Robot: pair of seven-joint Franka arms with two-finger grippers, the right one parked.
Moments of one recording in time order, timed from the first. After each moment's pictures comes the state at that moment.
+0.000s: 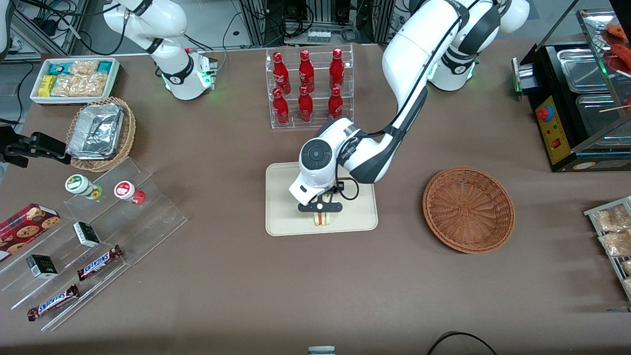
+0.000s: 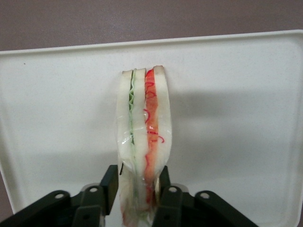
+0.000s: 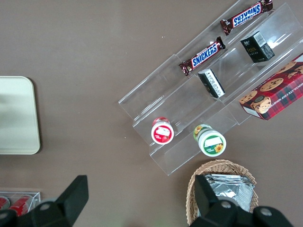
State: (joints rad) arm -0.68 0.81 -0.13 -1.31 0.04 2.05 -0.78
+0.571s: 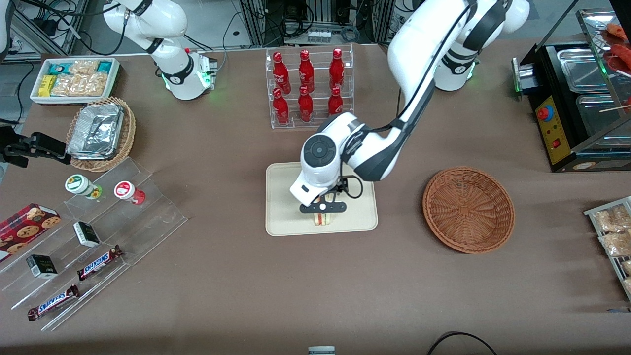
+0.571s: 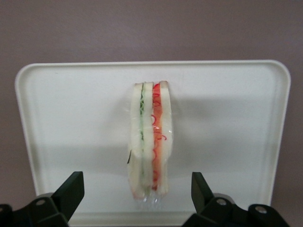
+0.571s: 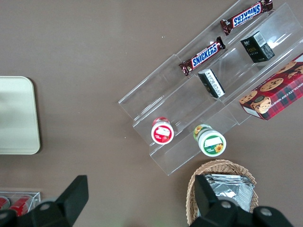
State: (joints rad) arm -0.65 0.74 -0.12 -1.26 0.01 1.94 -0.80
